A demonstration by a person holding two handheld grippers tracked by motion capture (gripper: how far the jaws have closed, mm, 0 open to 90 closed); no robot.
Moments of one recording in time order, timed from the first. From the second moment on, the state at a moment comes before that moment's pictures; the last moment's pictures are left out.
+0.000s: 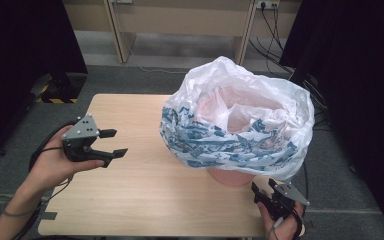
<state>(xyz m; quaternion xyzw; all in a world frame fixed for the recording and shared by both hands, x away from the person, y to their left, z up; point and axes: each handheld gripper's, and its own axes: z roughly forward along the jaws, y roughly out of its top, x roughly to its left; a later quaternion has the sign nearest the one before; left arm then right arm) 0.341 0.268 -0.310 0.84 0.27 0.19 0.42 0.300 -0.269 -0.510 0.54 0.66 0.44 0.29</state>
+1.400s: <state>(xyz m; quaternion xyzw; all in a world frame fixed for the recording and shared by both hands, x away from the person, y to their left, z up) 0.330 0.326 -0.519 0.73 0.41 0.25 0.48 0.299 -0.267 -0.510 0.54 0.66 0.43 0.30</state>
